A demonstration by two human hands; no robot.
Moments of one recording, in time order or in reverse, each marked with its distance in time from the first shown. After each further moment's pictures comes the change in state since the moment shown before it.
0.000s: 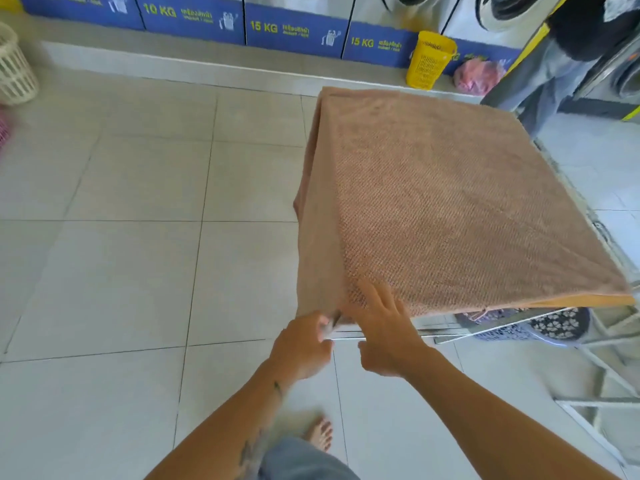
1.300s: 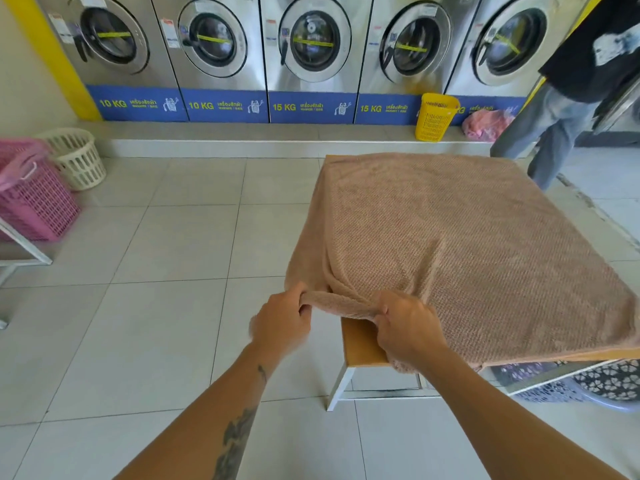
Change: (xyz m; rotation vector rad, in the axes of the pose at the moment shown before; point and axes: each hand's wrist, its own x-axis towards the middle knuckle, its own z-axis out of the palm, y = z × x) left_hand 0.027 0.055 -0.097 0.123 0.503 0.158; right_hand 0.028 0.056 -0.068 0.299 0.314 0.201
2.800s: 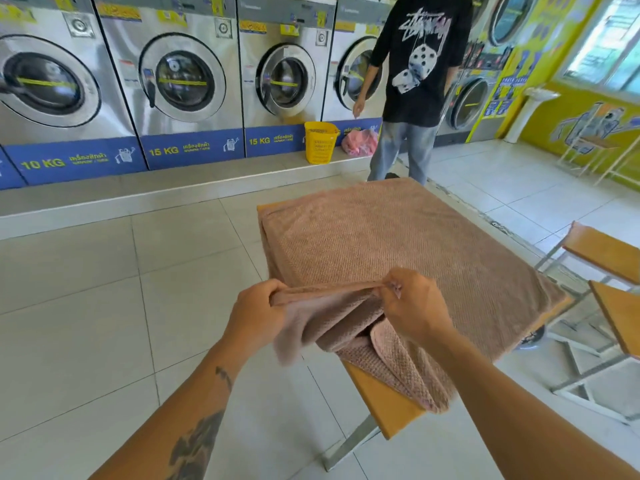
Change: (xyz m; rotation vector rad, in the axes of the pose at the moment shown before) left_hand 0.183 -0.021 -0.096 -0.274 -0.224 0.281; right_hand 0.087 -0.073 -0.066 0.215 0.447 0.334
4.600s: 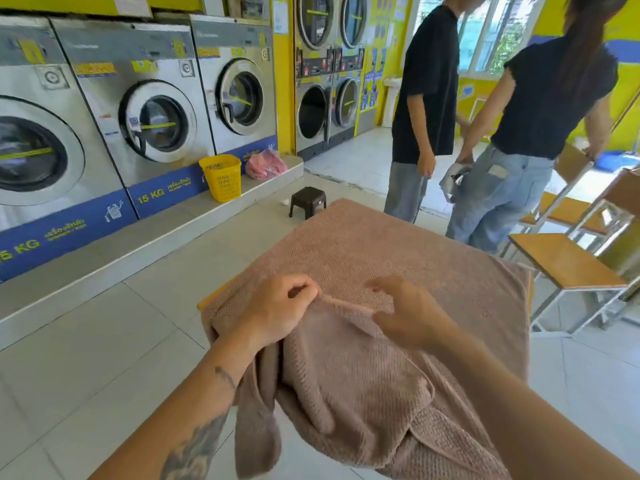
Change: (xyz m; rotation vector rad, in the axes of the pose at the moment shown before) left_hand 0.245 0.077 -0.021 -0.054 -0.512 0.483; right_hand 0.143 -0.035 0.005 -0.070 -0.113 0.347
